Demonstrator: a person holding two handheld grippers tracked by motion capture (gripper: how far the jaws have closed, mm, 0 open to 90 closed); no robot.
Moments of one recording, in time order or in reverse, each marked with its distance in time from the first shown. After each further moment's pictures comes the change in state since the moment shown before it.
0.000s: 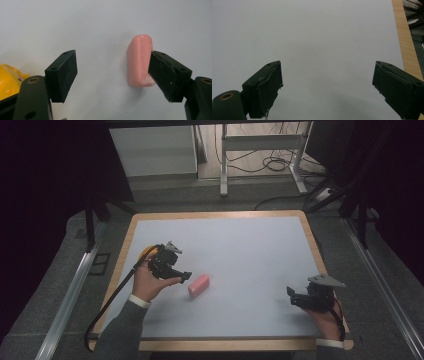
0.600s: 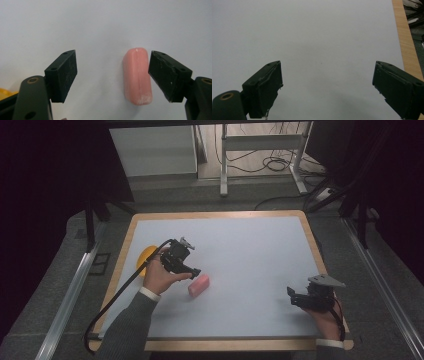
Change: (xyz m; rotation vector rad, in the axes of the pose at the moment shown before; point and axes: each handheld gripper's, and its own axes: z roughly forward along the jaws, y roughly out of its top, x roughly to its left) left arm -0.010 0.031 0.020 0.061 -0.010 0.050; right arm -0.001 -0.001 0.001 0.003 -0.003 0.002
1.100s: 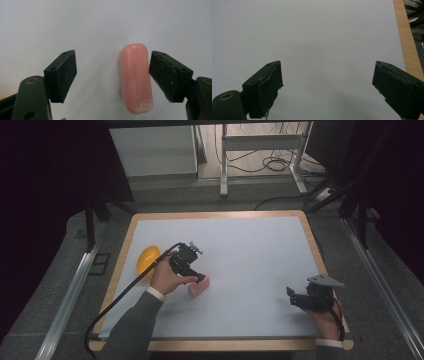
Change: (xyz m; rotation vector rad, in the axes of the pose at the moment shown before) left arm -0.009 0.002 0.026 0.088 -0.029 0.028; right arm 0.001 -0.001 0.002 0.008 -0.002 -0.003
